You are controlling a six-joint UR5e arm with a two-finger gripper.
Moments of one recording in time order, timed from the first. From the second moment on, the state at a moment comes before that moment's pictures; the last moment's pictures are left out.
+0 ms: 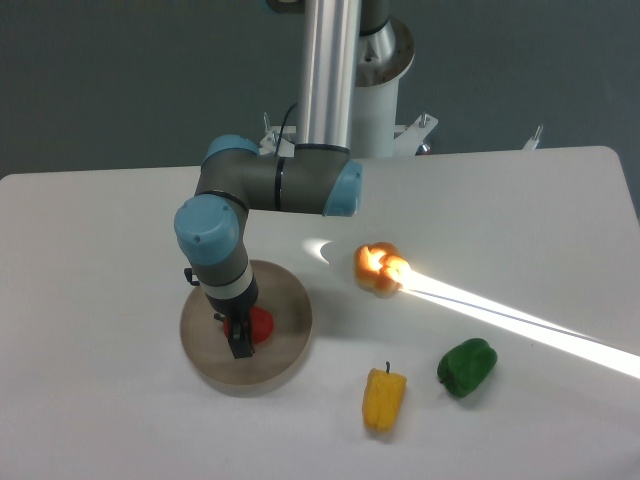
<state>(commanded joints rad) 2.03 -2.20 -1.45 -1.00 1.60 1.35</state>
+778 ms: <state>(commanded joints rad) 2.04 -2.19 -1.45 -1.00 1.60 1.35</state>
